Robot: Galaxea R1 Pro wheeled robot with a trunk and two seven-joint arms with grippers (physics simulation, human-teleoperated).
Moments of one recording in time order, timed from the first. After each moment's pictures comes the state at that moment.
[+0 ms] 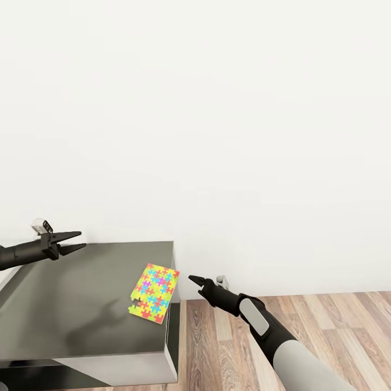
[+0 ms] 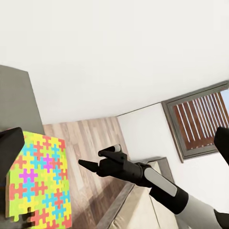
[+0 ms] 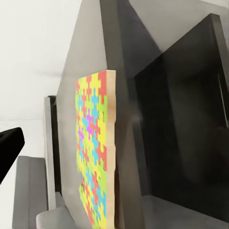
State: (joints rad) left arm -0.88 0.66 -0.01 -0.63 0.45 0.94 -1.49; right arm -0.65 0.08 0.25 -0.56 -0.99 0.49 0.47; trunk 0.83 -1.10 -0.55
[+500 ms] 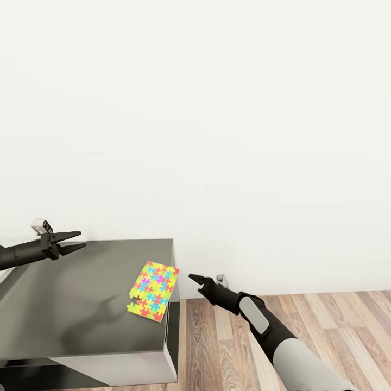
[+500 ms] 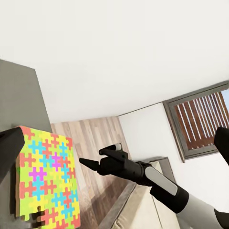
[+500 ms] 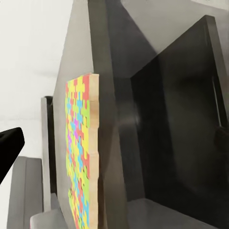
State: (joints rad) left arm -0.88 0.66 -0.01 -0.63 0.45 0.94 -1.49; right arm -0.66 0.08 0.25 -0.57 -0.99 0.50 0.47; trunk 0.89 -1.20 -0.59
